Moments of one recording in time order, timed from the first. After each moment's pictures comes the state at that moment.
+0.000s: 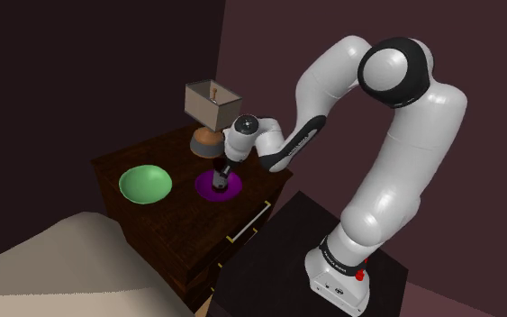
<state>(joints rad) -0.27 0.23 0.19 -2.47 -1.23 2.81 0.73</state>
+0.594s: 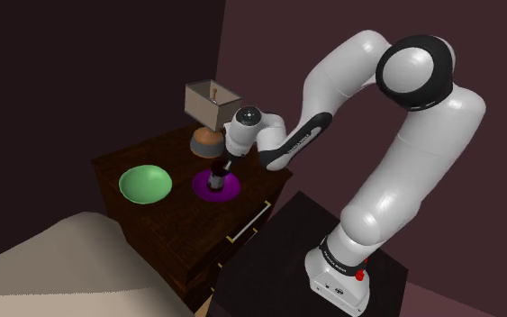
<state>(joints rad) -0.30 0.14 0.24 -2.52 -1.04 2.79 0.56</state>
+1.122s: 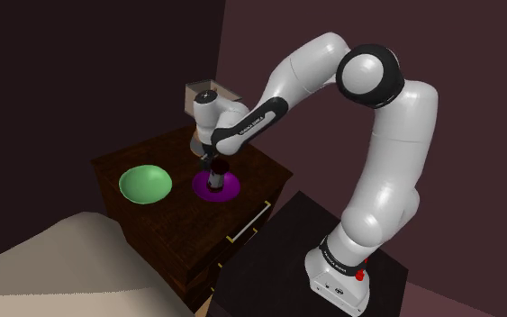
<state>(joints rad) -0.25 0.40 0.34 -2.13 -0.64 2.41 0.34</state>
